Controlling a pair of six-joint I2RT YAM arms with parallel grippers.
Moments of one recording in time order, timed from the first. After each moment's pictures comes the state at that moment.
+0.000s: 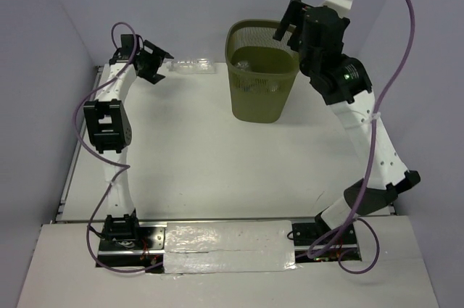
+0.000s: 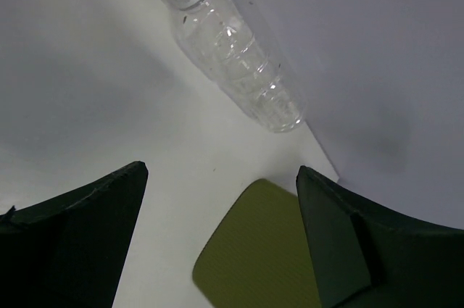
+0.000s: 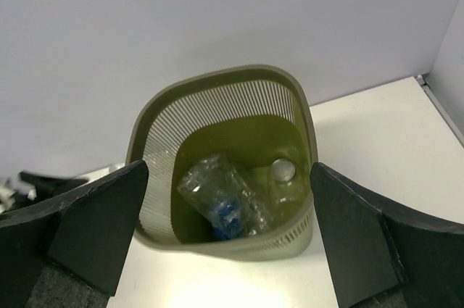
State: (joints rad) left arm 0.05 2.33 2.15 -0.53 0.29 -1.03; right arm 0.52 1.55 2.09 -0.66 0.66 0.37
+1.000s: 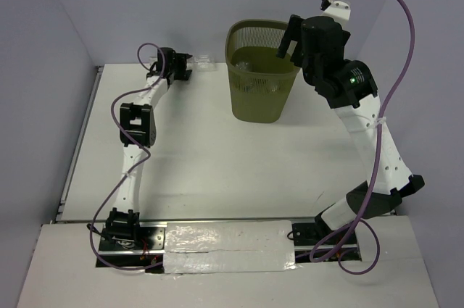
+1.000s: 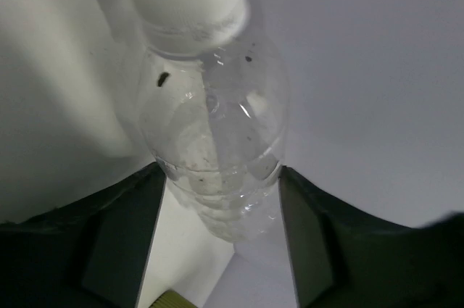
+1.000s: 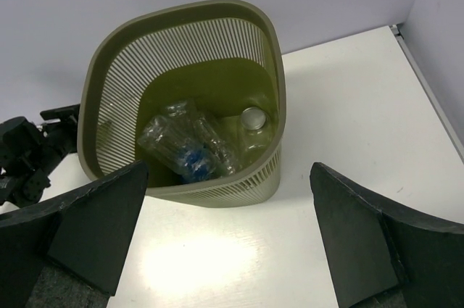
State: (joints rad) left arm -0.09 2.78 2.47 -0.19 0.09 -1.60; right arm 0.53 1.50 2.08 -0.91 0.65 0.43
